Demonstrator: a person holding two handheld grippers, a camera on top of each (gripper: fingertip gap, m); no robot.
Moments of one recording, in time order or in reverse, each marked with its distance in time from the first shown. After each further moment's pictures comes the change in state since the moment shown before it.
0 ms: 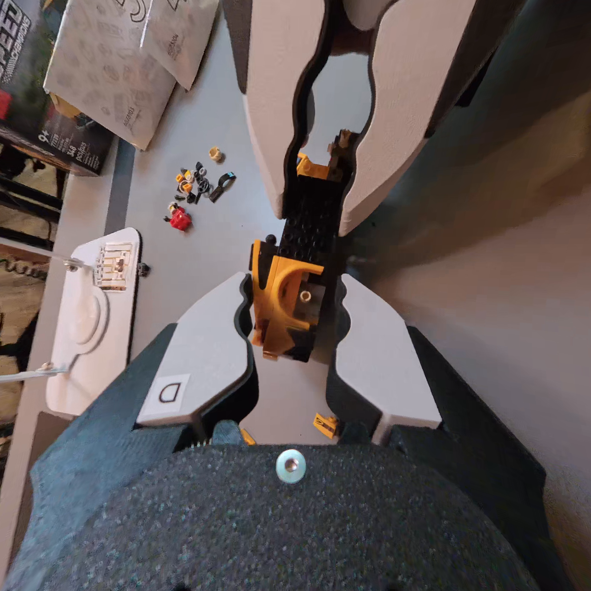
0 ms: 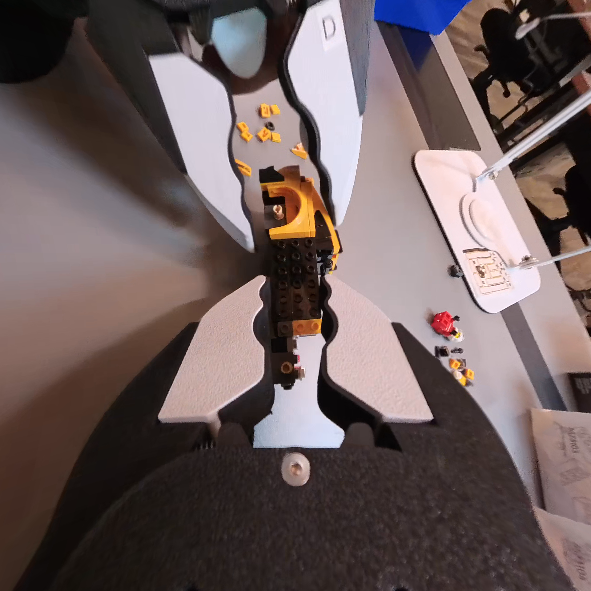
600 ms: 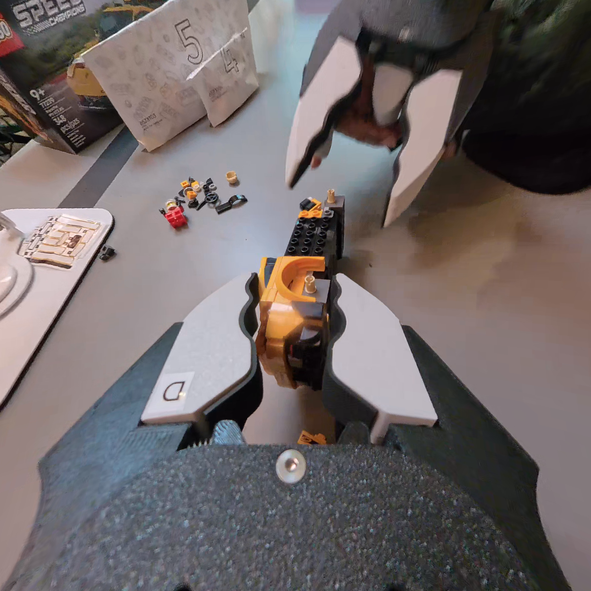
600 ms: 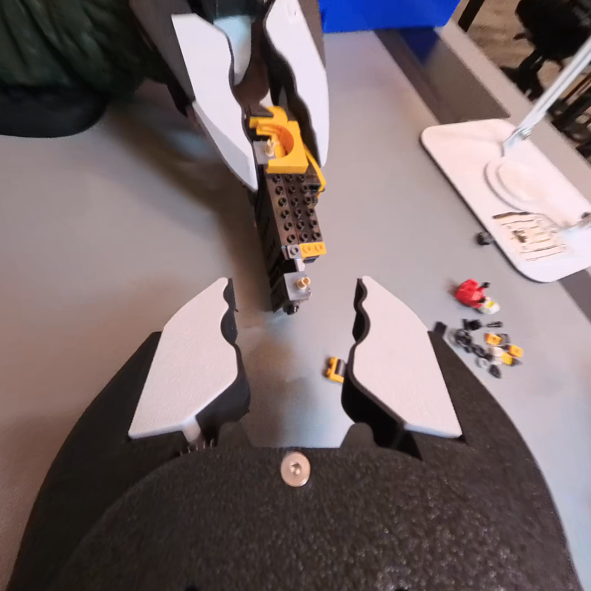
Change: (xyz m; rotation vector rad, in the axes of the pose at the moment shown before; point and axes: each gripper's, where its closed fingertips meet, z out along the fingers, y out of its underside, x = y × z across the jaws) left arm -0.018 0.001 -0.010 0.285 0.130 -0.368; right arm 0.017 0.024 -0.015 0.110 -0.144 0.193
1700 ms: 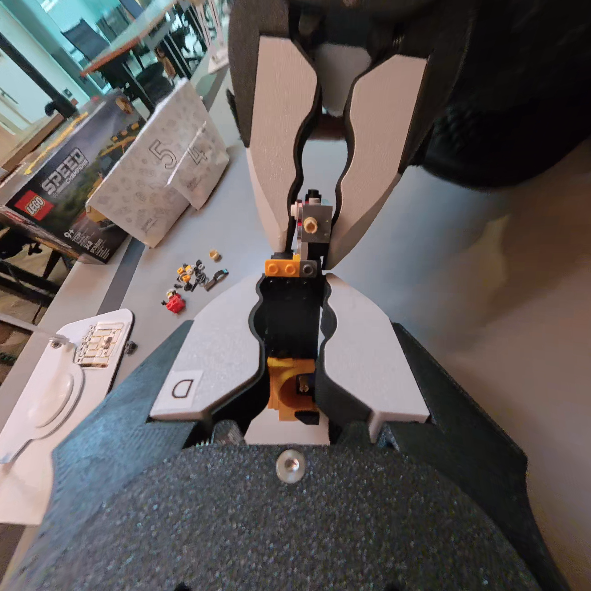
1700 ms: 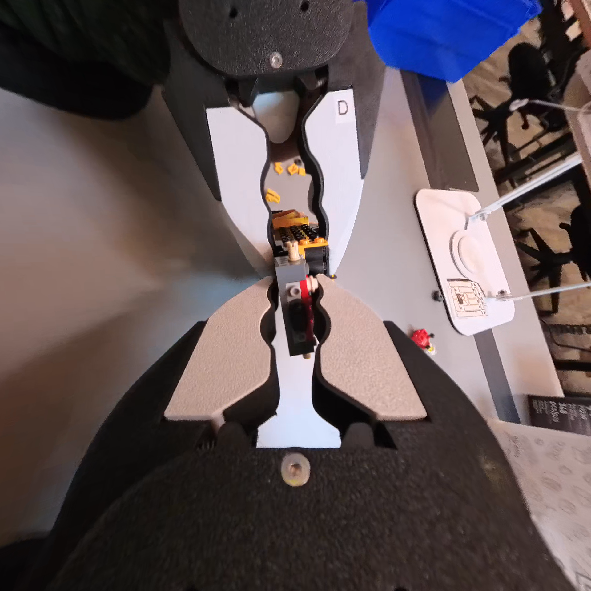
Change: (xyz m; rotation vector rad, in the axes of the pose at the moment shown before) left arm 0.051 -0.046 0.006 0.057 -0.017 0.304; right arm -0.039 -0.055 -0.017 -0.117 0.065 -0.280
